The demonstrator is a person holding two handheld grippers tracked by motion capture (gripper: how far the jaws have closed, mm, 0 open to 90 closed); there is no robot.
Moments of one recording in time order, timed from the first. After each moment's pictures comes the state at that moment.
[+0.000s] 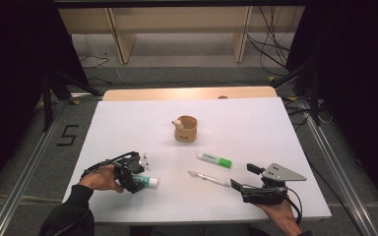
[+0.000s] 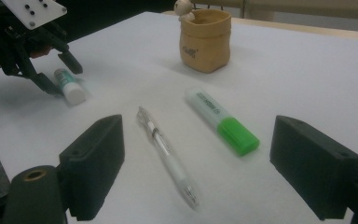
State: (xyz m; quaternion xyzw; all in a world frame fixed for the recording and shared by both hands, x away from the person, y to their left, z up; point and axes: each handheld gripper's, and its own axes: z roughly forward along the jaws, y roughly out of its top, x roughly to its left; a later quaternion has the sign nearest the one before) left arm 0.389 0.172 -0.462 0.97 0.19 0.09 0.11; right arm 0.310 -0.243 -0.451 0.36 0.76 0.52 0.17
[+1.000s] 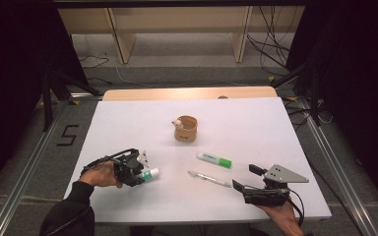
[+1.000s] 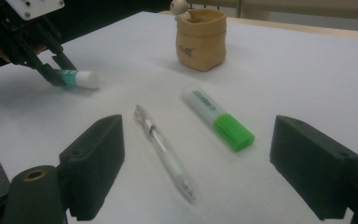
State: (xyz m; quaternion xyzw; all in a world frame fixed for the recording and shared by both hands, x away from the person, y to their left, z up) left arm 0.397 0.176 -0.452 0.97 0.19 0.06 0.14; right arm 0.306 -0.247 -0.450 0.37 0.75 0.51 0.18
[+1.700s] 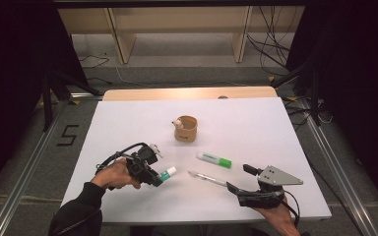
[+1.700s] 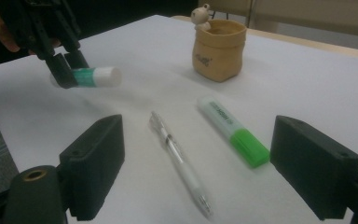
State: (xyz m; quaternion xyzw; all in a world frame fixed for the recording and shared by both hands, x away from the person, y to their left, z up) left arm 0.397 0.130 -0.428 0.94 0.26 -0.05 0.20; right arm 0.300 -0.228 -0.442 0.33 0.77 0.51 0.19
